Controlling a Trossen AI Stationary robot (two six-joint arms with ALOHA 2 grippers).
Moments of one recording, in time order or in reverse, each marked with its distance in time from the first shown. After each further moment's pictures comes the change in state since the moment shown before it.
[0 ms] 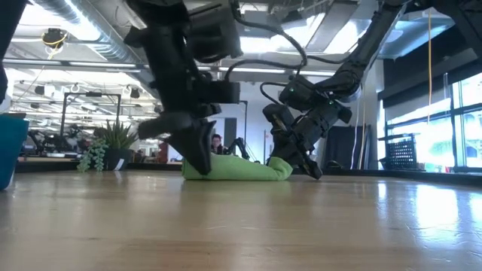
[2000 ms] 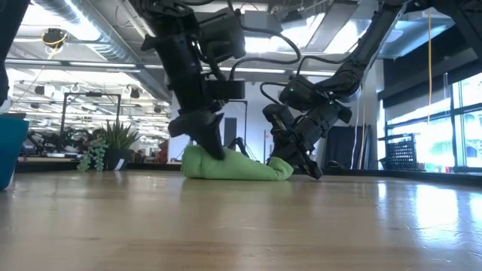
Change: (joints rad) left arm 0.122 -0.030 0.002 0.079 -0.067 0.075; right arm 0.002 0.000 -0.001 0.003 0.006 -0.007
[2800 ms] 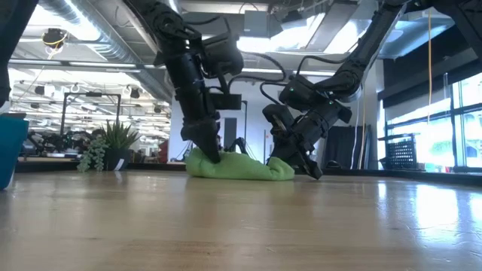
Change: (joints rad) left arm 0.173 0.009 0.000 0.012 0.068 -0.003; right arm 0.000 0.000 0.000 0.000 0.007 0.000
